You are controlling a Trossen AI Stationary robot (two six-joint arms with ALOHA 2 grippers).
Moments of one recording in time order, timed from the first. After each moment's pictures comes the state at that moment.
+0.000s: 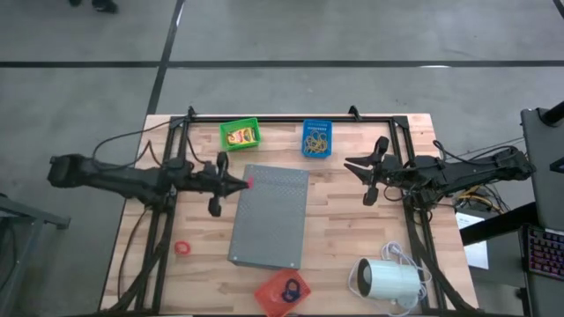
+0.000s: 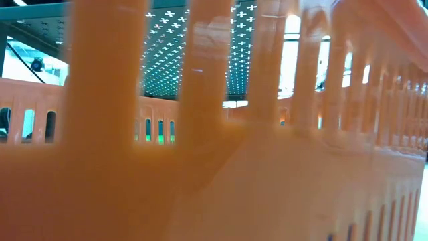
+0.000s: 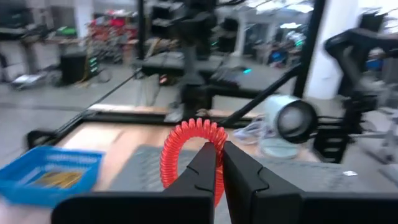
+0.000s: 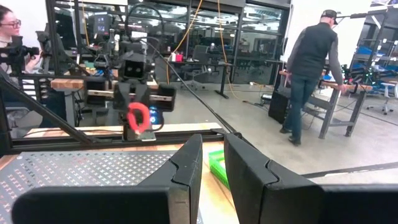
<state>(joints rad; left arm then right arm) 0.01 0.85 0.33 0.50 0.07 -0.06 0.18 0.69 0.51 0.24 0.46 -0.08</state>
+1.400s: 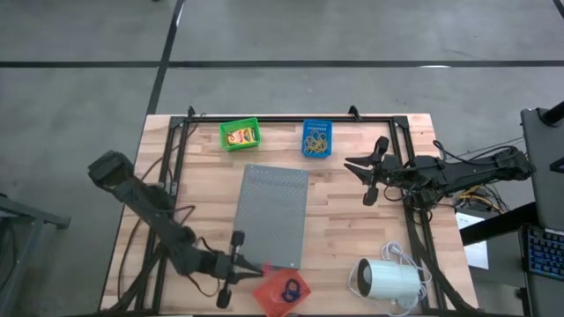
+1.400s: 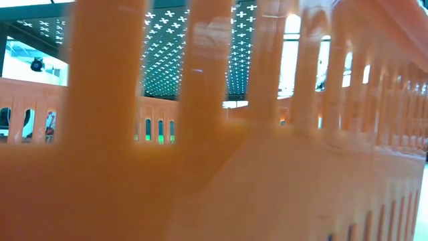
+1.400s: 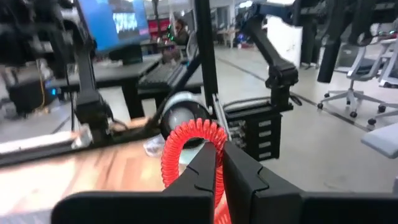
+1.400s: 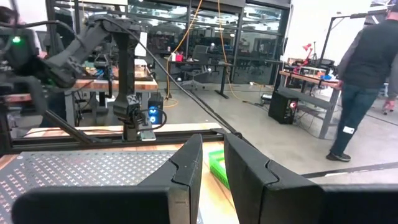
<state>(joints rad) -0.79 1.55 0.79 0.70 -0.57 0.07 0.18 0.69 0.51 0.24 0.46 -0.08</state>
